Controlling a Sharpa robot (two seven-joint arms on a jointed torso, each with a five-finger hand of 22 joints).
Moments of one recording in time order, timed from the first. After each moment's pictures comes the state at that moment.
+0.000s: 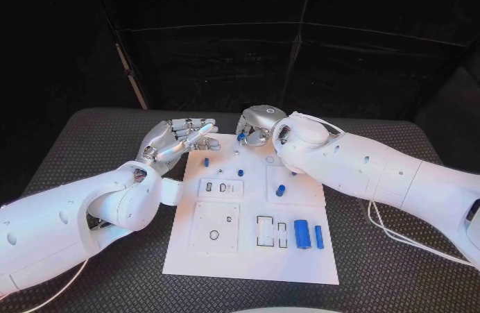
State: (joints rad) left arm 1.04 -0.91 0.10 1.67 -0.13 -0.35 0.47; left_hand 1.41 -0.05 0.03 0.23 0.05 0.88 0.22 0.13 0.07 0.94 0.18 0.13 0.07 1.09 0.12 0.22 0.18 0.18 0.97 0.23 0.34 0.16; right arm 1.15 -0.43 0.14 1.13 -1.75 -0.23 -0.11; right_hand 1.26 0.03 0.33 -0.26 0.17 1.11 0.14 0.06 0.07 1.24 0.07 0.07 0.07 1.46 0.00 1.29 1.03 0.16 1.15 0.09 1.17 0.78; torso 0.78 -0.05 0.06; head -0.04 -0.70
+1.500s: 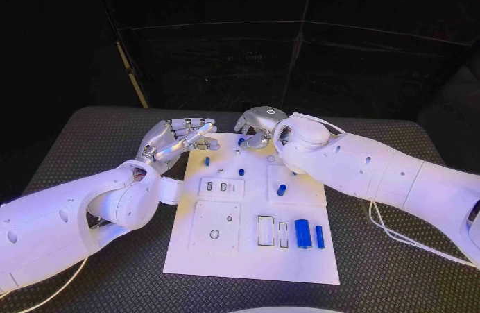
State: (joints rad) left arm 1.04 -0.91 0.10 1.66 -0.13 -0.35 0.46; left_hand 1.41 -0.05 0.03 0.23 0.05 0.88 0.22 0.12 0.07 0.94 0.18 0.13 0.07 1.09 0.12 0.22 0.18 0.18 0.97 0.23 0.34 0.16; right arm 1.15 -0.43 0.14 1.14 -1.75 -0.22 -0.11; right_hand 1.25 -0.06 0.28 -0.17 0.10 0.84 0.13 0.06 0.07 1.02 0.11 0.07 0.06 1.46 0.02 1.22 0.89 0.16 1.05 0.13 1.08 0.62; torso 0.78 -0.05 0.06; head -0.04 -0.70
